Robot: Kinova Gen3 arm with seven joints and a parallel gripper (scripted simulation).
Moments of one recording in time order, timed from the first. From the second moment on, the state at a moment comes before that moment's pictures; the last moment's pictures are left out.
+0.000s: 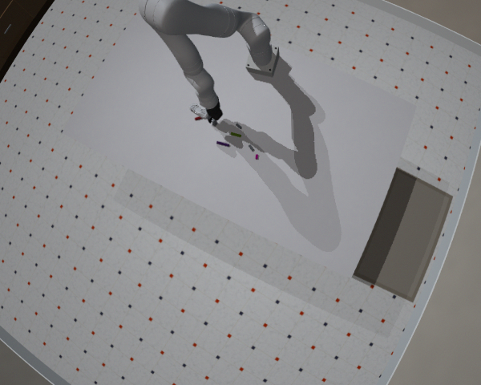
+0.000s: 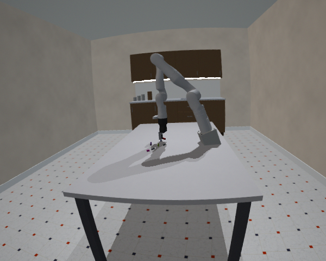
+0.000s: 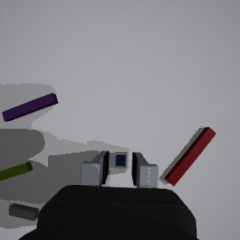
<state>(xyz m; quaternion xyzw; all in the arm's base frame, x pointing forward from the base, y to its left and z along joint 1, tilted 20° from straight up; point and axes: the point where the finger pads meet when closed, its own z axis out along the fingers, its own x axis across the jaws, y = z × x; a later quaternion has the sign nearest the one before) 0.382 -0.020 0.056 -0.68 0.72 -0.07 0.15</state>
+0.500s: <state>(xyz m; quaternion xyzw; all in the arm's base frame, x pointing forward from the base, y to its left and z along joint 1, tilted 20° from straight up) 0.383 -0.020 0.056 -0.68 0.72 -0.07 0.15</state>
